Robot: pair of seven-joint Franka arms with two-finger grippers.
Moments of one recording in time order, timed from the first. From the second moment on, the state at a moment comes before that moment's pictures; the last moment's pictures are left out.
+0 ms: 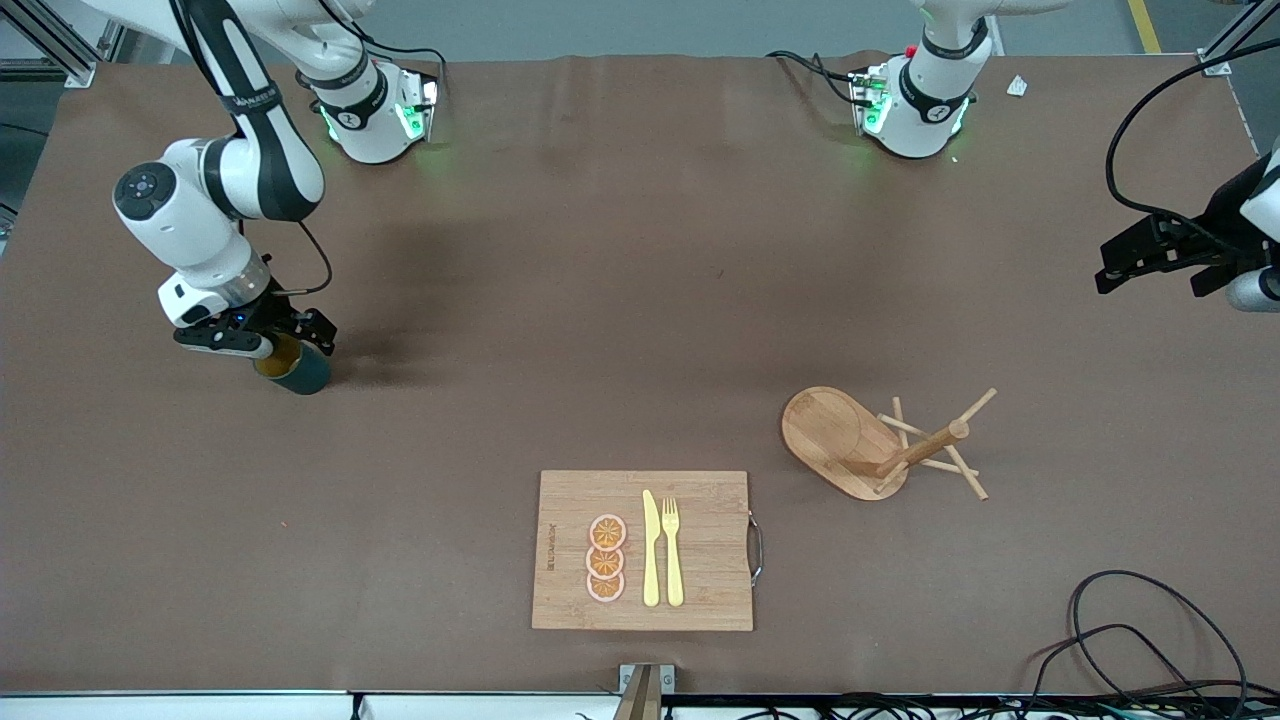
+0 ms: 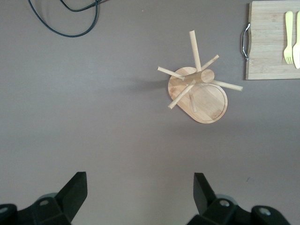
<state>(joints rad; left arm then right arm) -0.02 0.10 -0.05 -1.39 -0.02 1.51 -0.02 0.05 0.05 -0.07 -2.54 0.04 2.75 0.09</state>
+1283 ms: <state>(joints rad) -0.01 0.10 -0.05 -1.39 -0.02 1.51 -0.02 0.03 0.11 -0.08 -2.54 0.04 2.78 0.09</state>
